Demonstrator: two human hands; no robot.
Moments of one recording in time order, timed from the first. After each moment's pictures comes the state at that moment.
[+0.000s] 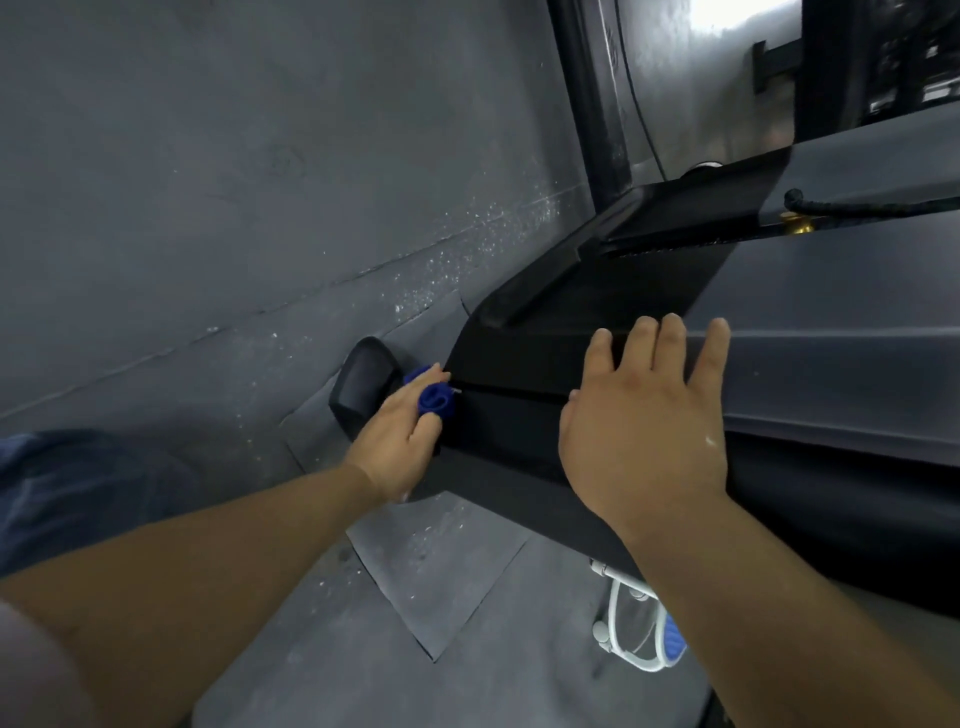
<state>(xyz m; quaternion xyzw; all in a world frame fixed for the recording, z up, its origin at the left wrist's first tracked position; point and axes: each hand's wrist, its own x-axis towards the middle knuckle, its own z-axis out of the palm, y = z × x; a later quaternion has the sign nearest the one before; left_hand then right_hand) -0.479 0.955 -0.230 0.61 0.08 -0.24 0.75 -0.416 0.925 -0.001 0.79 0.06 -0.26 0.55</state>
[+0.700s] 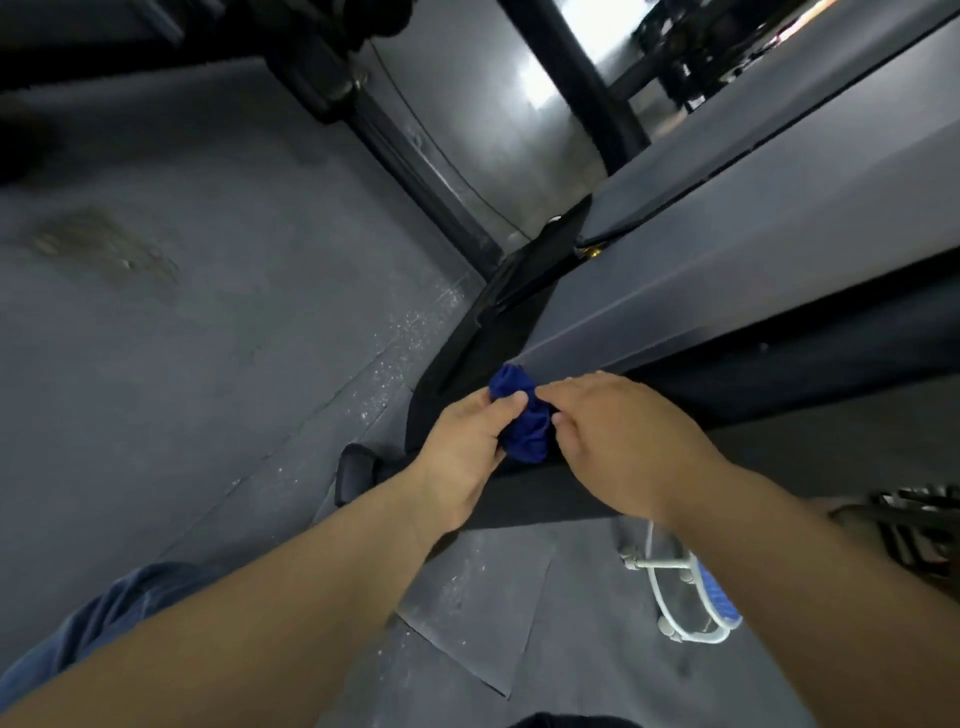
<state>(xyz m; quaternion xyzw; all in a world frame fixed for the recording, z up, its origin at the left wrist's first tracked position) -0.453 1.001 -0.006 0.27 0.10 -0.35 0.89 -0.459 0.928 0.137 0.94 0.07 -0.24 0.23</state>
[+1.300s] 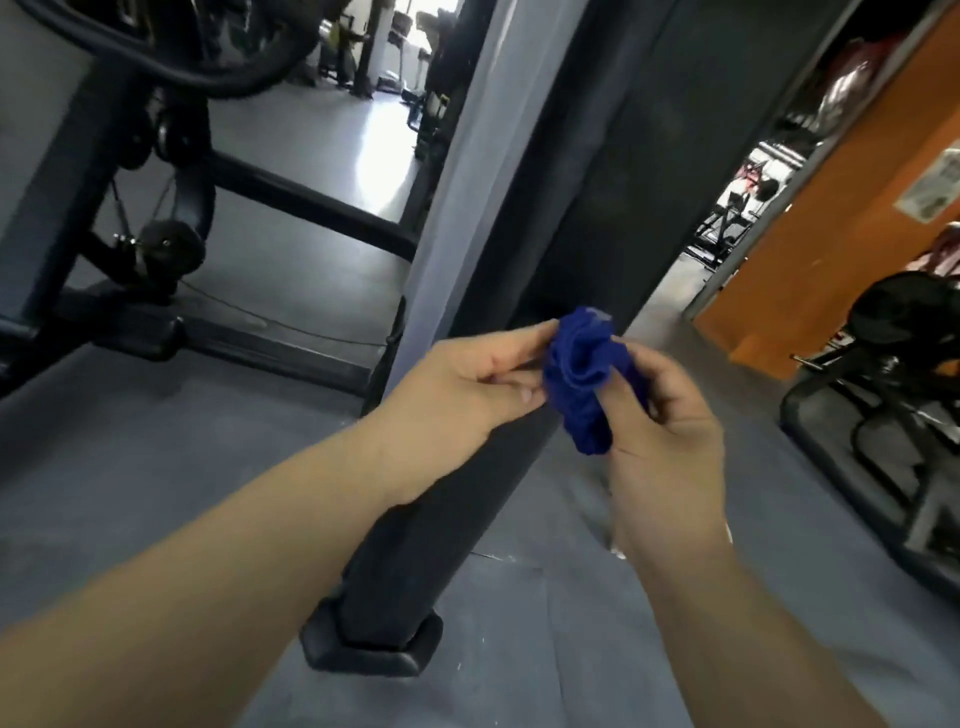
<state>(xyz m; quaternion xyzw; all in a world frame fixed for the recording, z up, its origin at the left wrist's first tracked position) -0.498 1.016 0.233 0.47 -0.41 -0.26 0.74 -0.604 0.912 0.254 0.71 -0.18 0.44 -0.51</state>
